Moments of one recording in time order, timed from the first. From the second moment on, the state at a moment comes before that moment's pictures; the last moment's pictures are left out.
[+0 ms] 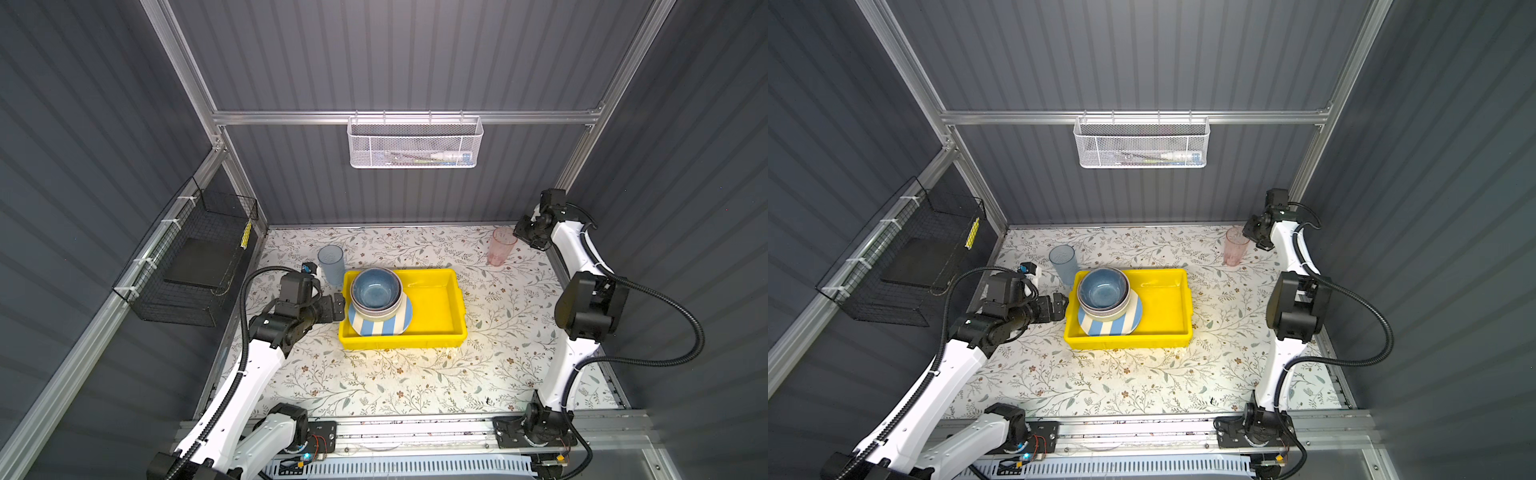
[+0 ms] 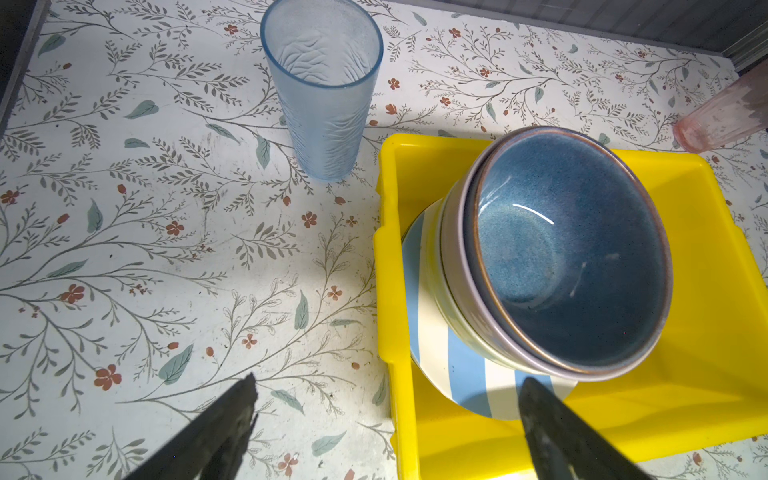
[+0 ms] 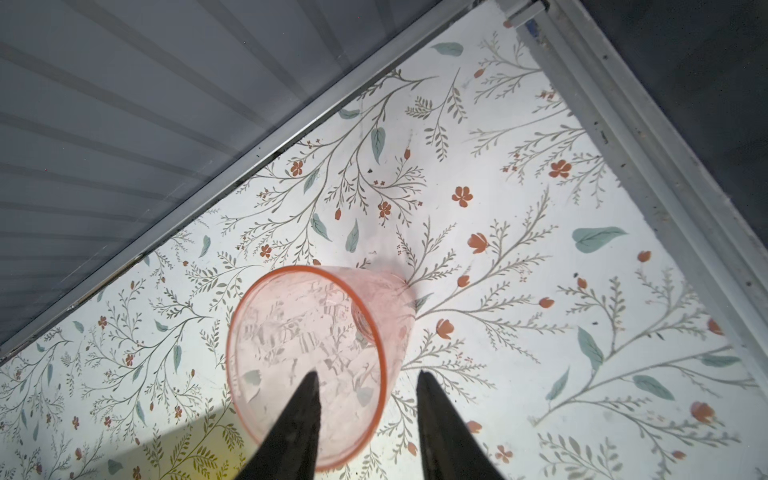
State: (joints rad) left arm -0.29 0.97 0.89 -0.69 0.02 -0.25; right arm -0.15 2.11 1.96 -0.78 -0.13 0.41
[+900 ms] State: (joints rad) left arm -0.29 0.97 0.89 -0.69 0.01 -0.24; right arm -0.10 1.98 1.79 -0.84 -0.12 0.35
